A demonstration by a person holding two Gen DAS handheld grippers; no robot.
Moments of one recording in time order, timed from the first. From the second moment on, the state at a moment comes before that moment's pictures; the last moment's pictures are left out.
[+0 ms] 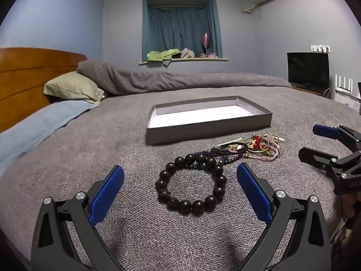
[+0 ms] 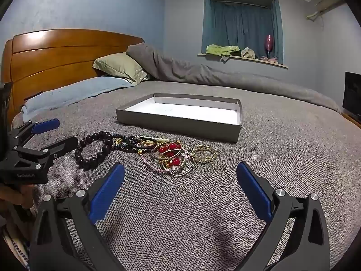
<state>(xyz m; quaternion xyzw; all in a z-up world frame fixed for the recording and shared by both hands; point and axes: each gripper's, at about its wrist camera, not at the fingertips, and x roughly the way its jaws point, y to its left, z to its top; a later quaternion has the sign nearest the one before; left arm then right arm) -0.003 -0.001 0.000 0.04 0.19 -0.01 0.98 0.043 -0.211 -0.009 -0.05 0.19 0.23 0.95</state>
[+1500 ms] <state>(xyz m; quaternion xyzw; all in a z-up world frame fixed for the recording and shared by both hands) -0.001 -0.007 -0.005 0.05 0.19 -0.01 0.98 0.043 -0.209 -0.009 -0.05 0.20 0.23 0.95</state>
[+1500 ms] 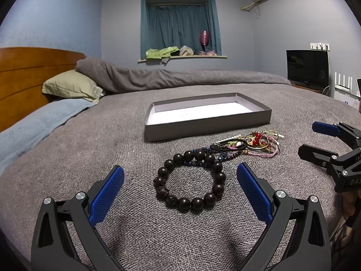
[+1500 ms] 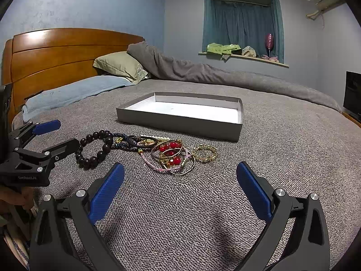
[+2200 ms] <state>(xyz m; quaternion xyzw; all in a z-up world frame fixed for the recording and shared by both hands) 0.003 -0.002 -0.006 0.04 0.21 -0.01 0.98 0.045 -0.210 -0.006 -0.04 0.20 0.23 0.95</state>
